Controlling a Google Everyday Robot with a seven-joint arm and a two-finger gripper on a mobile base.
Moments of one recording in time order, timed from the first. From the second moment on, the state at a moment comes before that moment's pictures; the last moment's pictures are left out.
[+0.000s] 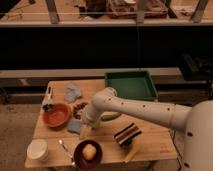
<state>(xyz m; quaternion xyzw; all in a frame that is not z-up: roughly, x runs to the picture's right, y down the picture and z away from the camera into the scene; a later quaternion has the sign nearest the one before) -0.138 0.192 0.787 -0.33 -0.30 0.02 0.89</state>
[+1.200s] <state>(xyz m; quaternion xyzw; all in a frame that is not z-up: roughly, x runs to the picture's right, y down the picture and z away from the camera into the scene) -0.126 0.224 0.822 -0.37 -0.25 0.01 0.89</state>
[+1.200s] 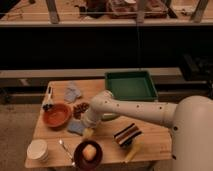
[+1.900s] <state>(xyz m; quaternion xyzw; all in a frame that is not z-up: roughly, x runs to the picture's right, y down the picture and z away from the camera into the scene) -0.122 0.222 0.834 -0.39 -0.20 0.03 0.90</state>
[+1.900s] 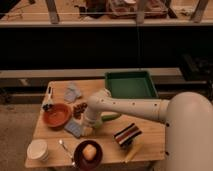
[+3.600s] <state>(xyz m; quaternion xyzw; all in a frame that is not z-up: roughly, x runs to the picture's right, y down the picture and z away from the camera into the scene) -0.134 0.137 0.811 -0.36 -0.27 0.00 0.90</state>
